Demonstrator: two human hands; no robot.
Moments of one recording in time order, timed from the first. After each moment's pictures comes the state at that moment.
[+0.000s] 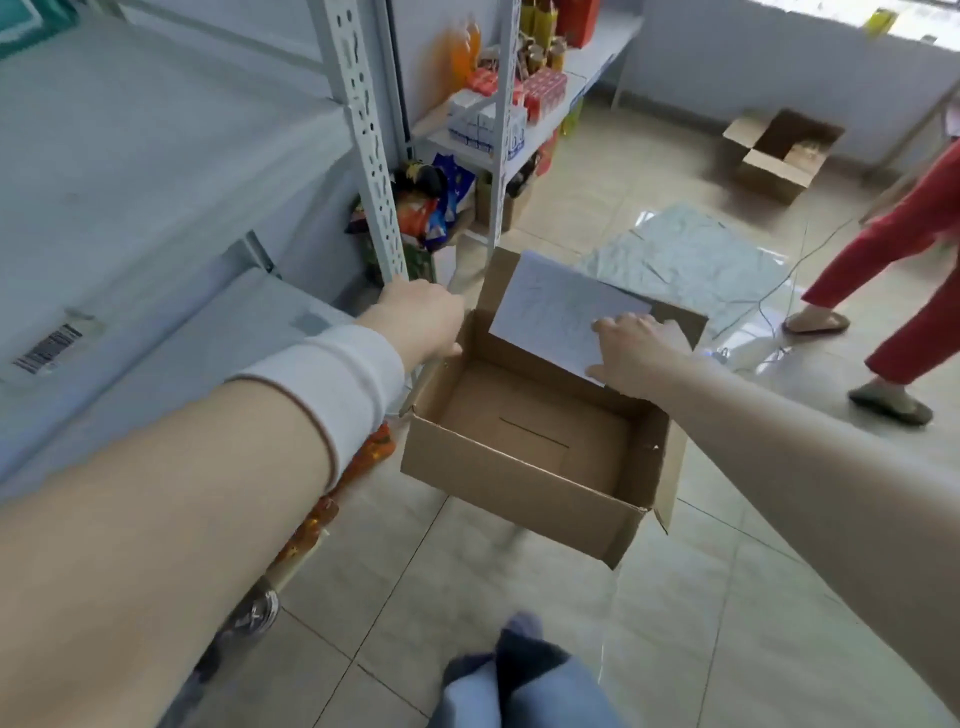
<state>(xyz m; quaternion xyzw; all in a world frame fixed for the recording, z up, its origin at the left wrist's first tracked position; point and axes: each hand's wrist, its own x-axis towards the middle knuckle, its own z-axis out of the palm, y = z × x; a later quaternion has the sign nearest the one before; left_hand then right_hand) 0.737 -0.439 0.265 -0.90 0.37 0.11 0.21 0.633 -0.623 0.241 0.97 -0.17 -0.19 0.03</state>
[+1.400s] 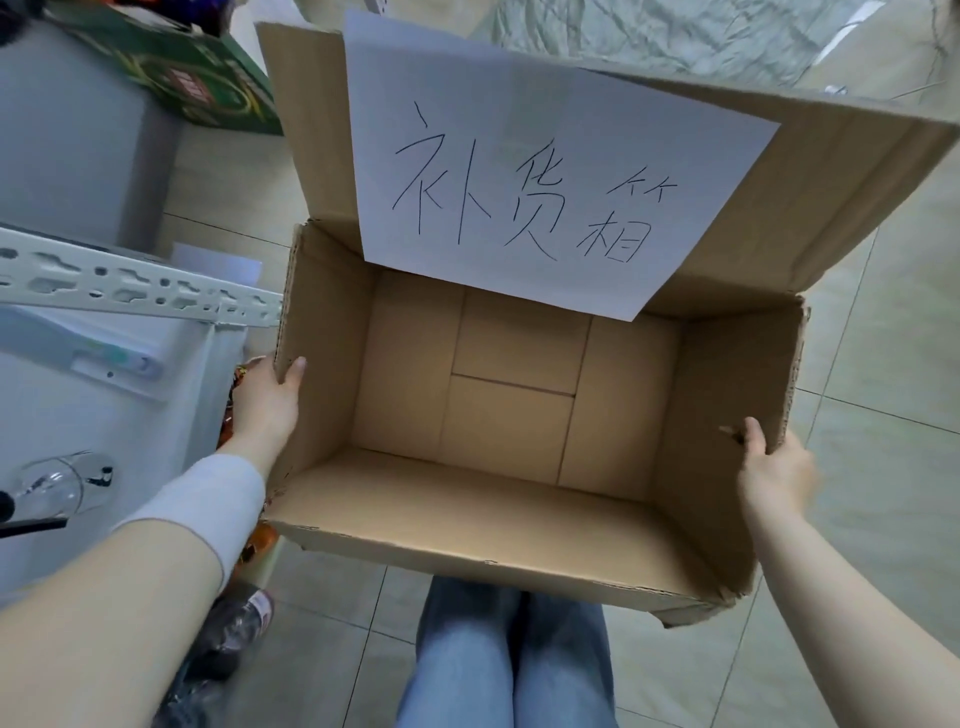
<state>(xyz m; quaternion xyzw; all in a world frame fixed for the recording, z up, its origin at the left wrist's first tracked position) 0.937 -0.507 -0.186 -0.94 -0.03 0.30 -0.16 0.619 -0.822 -0.187 0.61 -0.74 -0.06 -0.29</state>
